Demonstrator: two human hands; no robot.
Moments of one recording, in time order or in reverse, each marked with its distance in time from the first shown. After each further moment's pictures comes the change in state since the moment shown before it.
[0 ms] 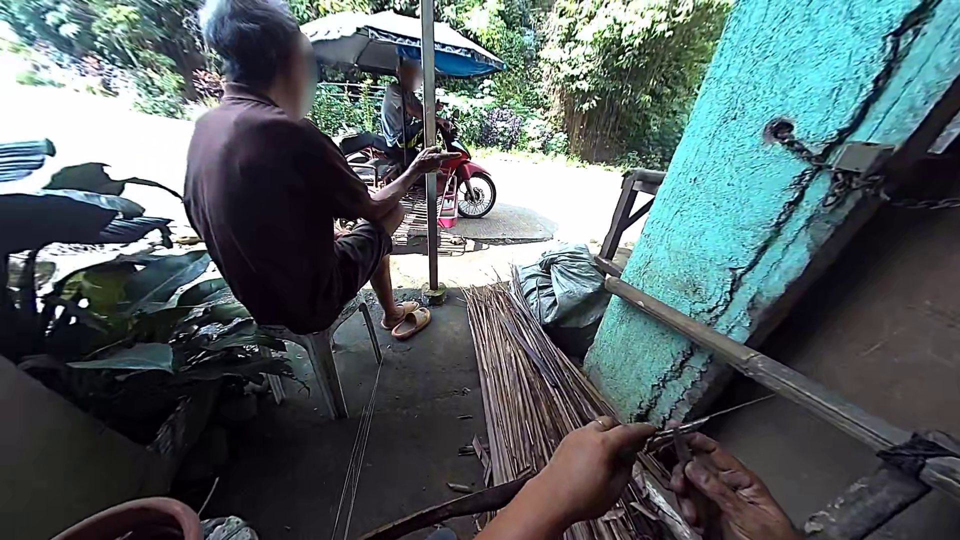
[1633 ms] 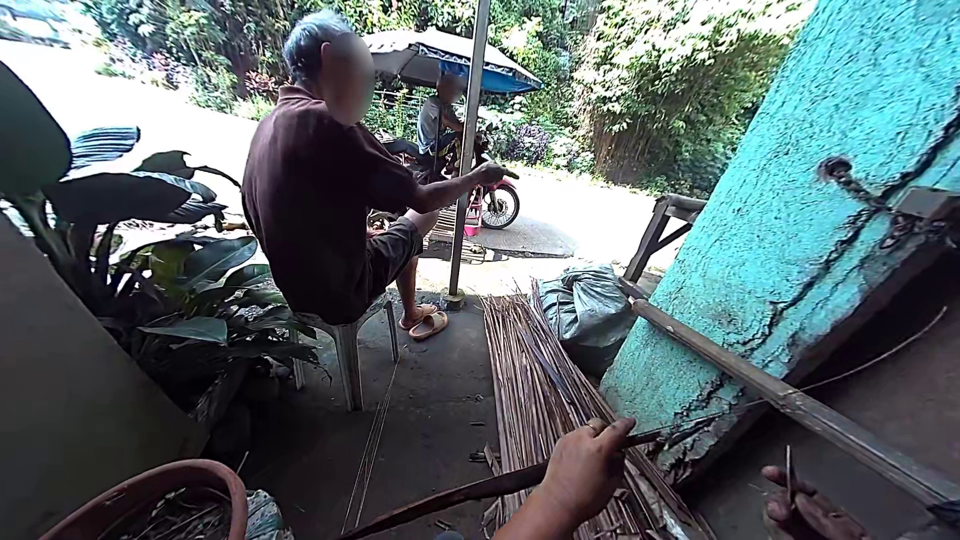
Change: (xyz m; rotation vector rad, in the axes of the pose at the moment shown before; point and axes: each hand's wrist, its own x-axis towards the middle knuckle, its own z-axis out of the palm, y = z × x) left_hand -0.023 -0.023 -0.004 0.190 0.242 -0.119; right_hand -0.011 -0.044 -0.008 0.127 0.005 0.054
